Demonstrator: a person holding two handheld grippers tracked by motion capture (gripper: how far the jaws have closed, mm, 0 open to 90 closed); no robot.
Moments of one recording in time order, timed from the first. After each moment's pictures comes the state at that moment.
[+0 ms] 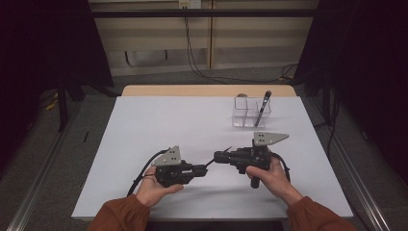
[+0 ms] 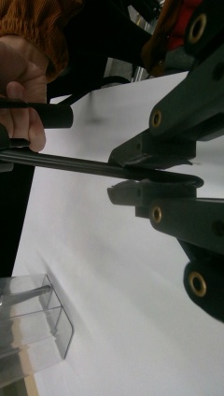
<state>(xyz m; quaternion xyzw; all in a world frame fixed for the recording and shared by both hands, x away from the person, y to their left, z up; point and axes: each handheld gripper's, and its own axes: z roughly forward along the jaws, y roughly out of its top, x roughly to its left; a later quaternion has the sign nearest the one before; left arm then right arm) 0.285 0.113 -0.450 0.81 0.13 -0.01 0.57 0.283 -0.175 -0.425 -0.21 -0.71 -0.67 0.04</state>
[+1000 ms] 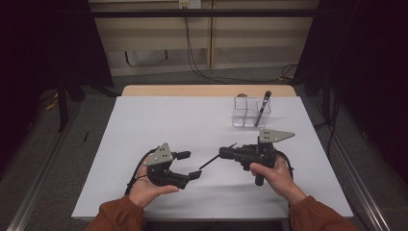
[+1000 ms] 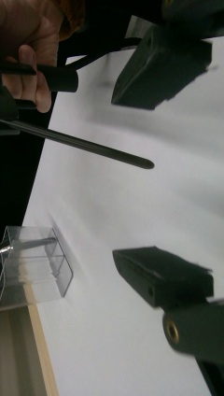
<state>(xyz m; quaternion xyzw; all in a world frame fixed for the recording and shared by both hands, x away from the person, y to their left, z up) 0.284 0.132 -0.443 0.80 0.20 0.05 0.57 0.285 -0.188 -0.421 -0.24 -0.71 -0.67 0.01</state>
